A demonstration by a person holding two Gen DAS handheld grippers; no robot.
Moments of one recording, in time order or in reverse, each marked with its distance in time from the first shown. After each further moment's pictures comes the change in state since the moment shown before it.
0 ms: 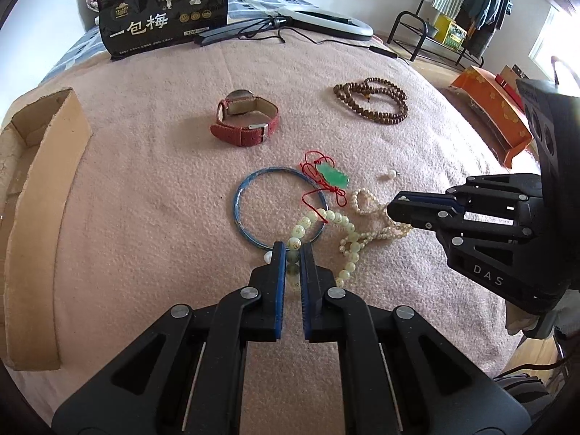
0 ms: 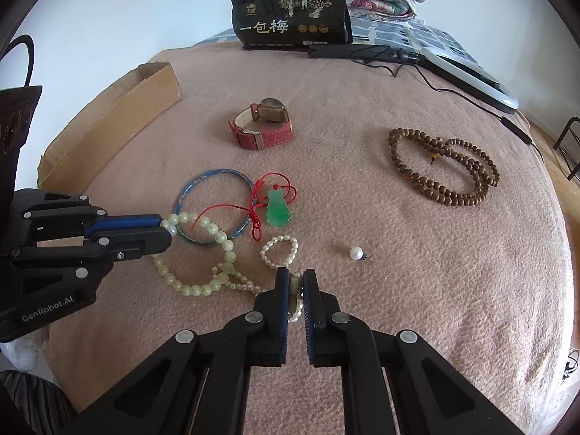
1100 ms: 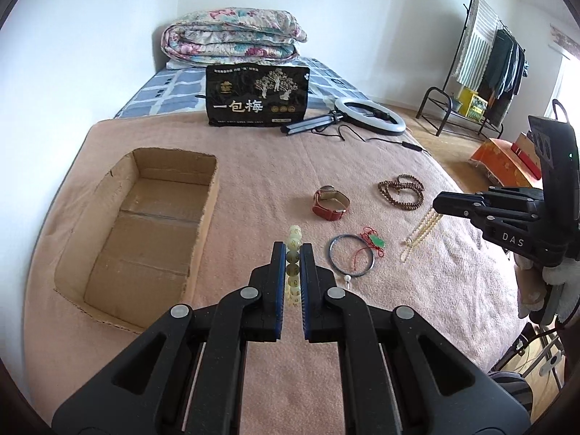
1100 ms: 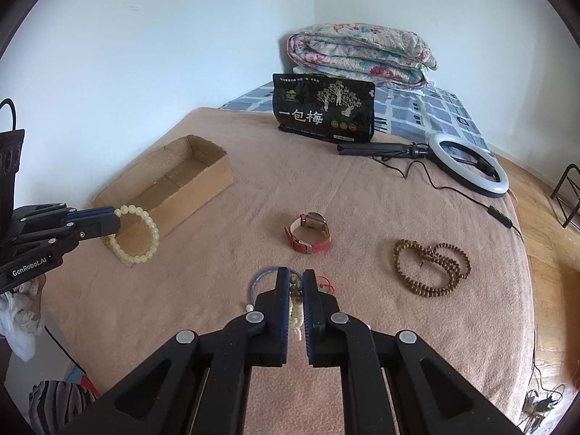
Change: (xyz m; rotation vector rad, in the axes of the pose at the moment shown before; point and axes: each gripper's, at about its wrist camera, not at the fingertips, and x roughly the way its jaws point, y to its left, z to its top) left arm -0.156 0.072 -0.018 -0.123 -0.278 0.106; right arm -0.099 0.054 0.058 -0.083 -0.192 0.012
